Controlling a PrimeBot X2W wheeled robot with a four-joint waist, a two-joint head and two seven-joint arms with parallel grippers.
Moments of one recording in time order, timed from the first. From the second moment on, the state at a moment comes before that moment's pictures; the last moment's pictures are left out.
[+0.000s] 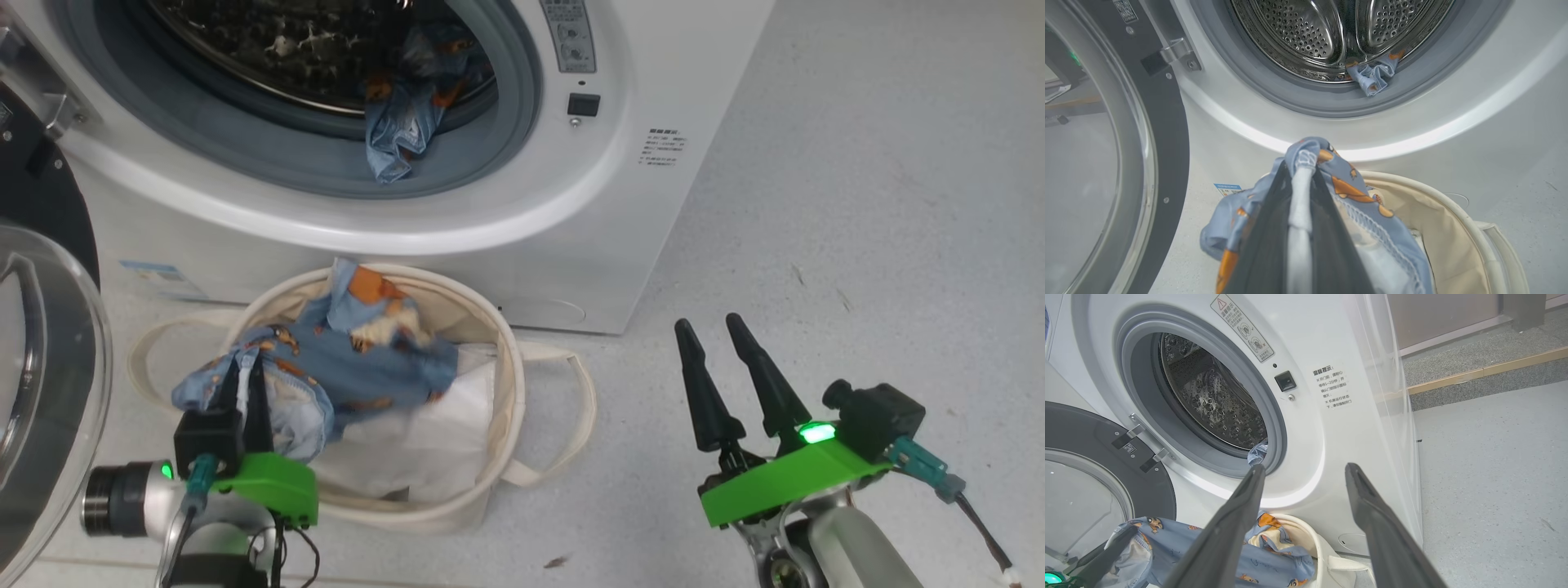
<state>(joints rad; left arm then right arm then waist) -0.34 0.17 -0.18 0.51 -0.12 0.24 -0.25 -0.20 -0.05 0.27 0.19 0.48 0.13 -0.25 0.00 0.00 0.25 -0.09</state>
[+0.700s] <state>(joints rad) -0.56 0.12 -0.20 0.76 -0.09 0.16 -0.25 -0.29 -0.05 0.27 0.15 0.48 0.13 -0.25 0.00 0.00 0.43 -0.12</state>
